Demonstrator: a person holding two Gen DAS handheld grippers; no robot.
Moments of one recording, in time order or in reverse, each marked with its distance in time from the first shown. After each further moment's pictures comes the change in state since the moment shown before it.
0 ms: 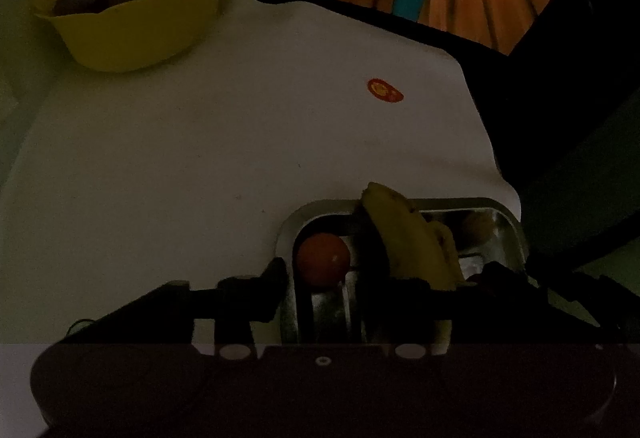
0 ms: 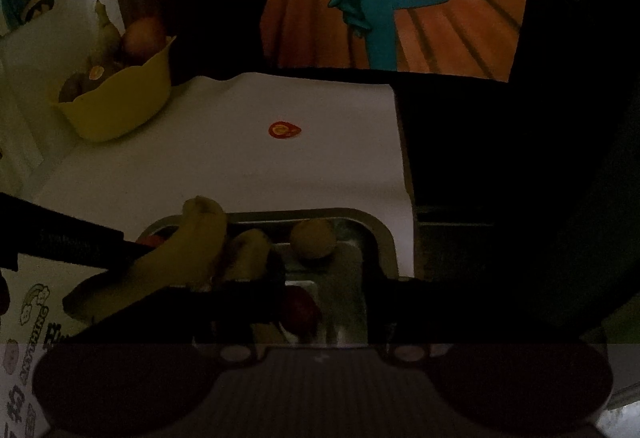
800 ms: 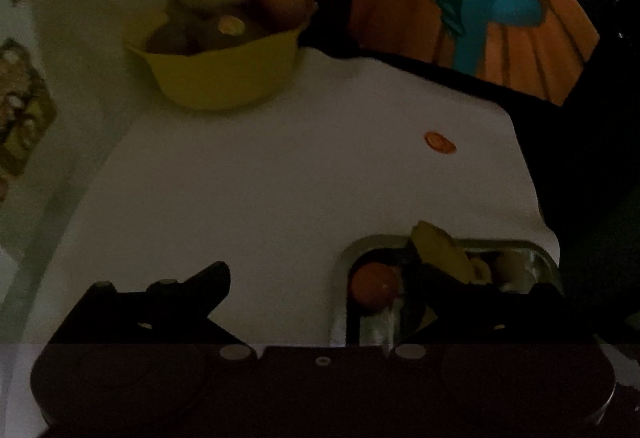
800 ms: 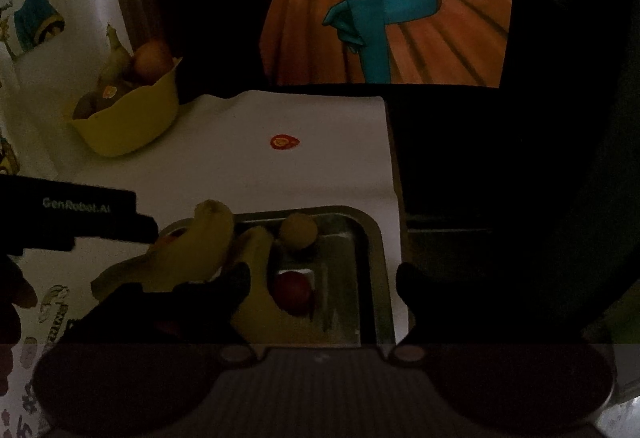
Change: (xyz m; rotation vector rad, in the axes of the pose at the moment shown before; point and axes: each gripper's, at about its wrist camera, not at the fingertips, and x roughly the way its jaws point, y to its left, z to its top) left arm -0.034 -0.006 -0.016 -0.075 -0.182 0.215; right arm -0.029 -0.008 -0.012 0.030 -0.048 0.028
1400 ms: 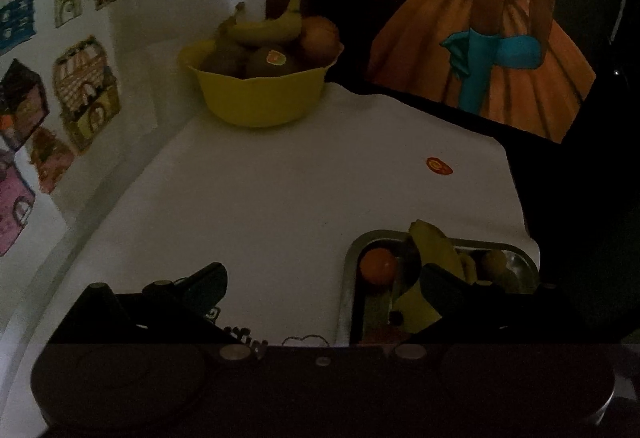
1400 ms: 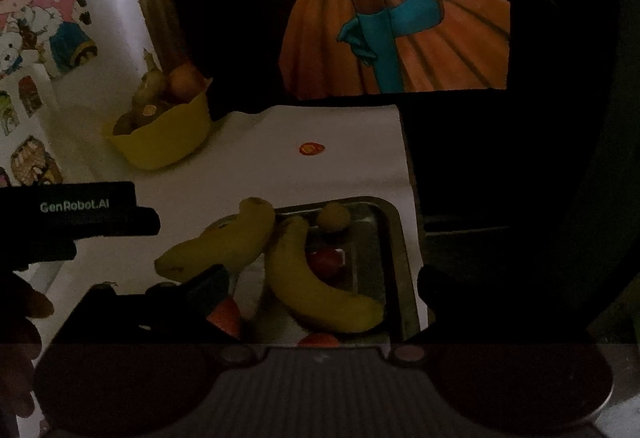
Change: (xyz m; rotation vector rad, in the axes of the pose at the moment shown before) left arm -0.059 0.008 -0.035 -0.061 -0.118 0.030; right arm -0.045 0.004 -0.021 0.034 -0.053 0.080
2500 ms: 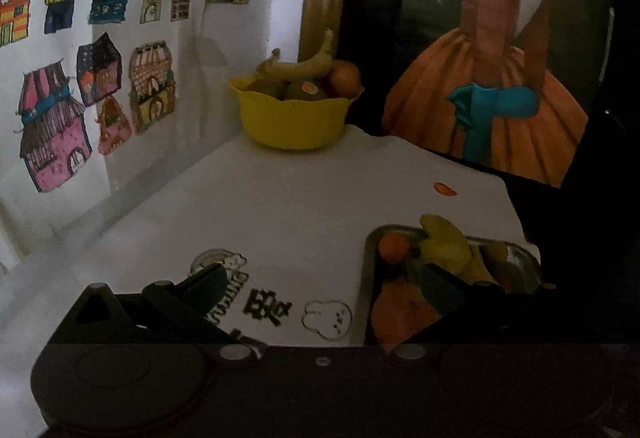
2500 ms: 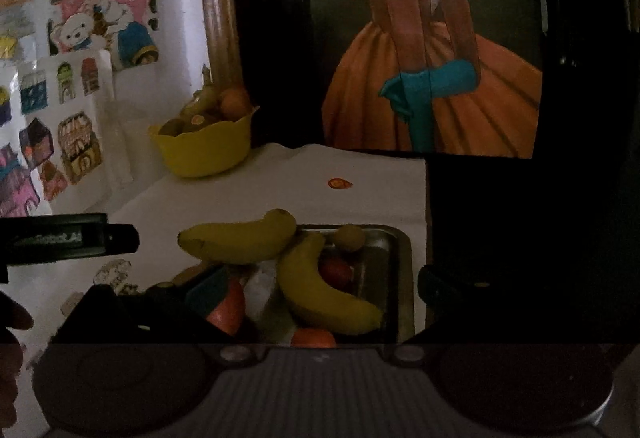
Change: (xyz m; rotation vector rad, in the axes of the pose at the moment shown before) left arm -0.035 0.015 -0.086 -0.042 -0.237 0.014; right arm -0.019 -0.003 -0.050 -0.172 -0.214 0.059
